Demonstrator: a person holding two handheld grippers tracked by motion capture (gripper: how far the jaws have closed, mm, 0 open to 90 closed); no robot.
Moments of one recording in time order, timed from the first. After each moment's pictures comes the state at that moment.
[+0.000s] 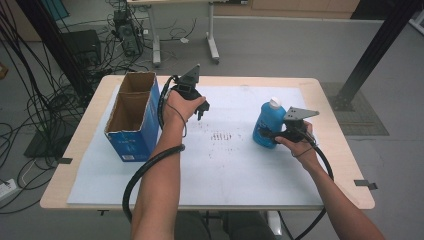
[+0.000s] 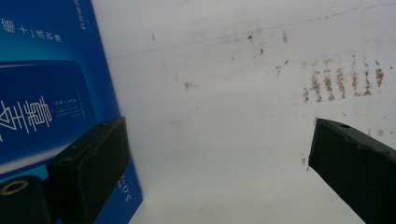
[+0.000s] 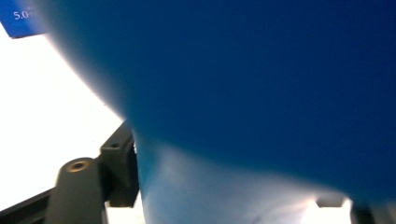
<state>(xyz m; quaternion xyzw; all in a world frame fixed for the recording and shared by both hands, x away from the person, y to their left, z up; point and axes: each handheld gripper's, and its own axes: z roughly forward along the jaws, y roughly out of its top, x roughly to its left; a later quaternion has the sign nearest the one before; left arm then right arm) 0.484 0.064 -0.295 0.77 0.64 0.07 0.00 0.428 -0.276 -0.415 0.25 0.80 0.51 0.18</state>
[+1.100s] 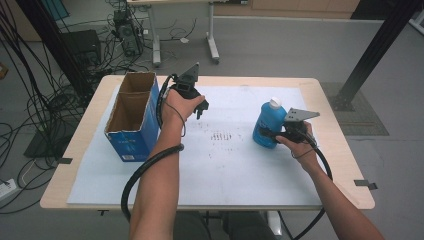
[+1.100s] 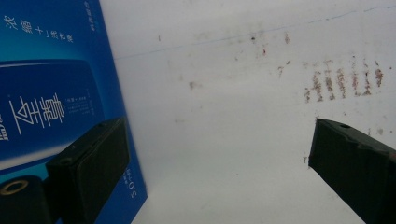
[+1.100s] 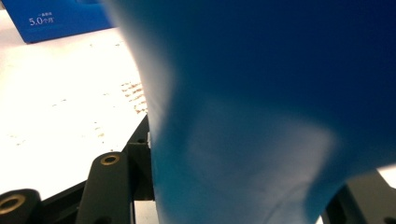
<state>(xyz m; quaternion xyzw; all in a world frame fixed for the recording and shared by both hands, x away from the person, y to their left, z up) 0.482 0.066 -0.288 0.76 0.64 0.07 0.00 0.427 -0.277 -0.418 0.25 0.80 0.52 0.18</state>
